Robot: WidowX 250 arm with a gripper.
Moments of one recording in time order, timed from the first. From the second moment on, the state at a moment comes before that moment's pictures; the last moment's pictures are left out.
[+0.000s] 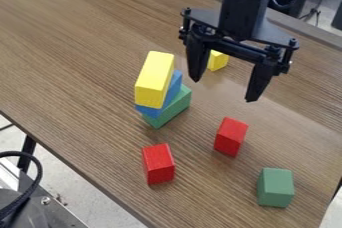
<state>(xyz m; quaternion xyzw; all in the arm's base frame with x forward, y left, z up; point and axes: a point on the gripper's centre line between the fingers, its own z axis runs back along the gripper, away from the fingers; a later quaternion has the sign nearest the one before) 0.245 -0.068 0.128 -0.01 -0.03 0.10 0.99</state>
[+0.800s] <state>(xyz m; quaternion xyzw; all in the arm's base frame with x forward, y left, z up) 0.247 -0.035 0.147 0.01 -0.05 0.14 0.99</state>
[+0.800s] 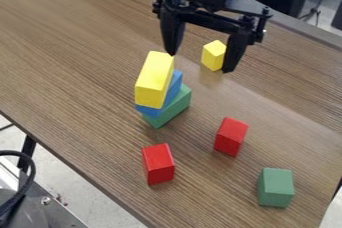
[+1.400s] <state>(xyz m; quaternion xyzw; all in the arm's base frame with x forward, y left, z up) 0.245 -0.007 0.136 -0.01 0.00 0.21 0.98</state>
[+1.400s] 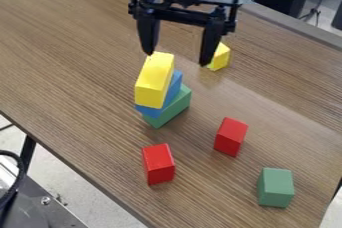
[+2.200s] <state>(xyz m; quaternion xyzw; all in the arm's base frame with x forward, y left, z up) 0.234 0.018 0.121 -0.03 0.04 0.25 0.97</state>
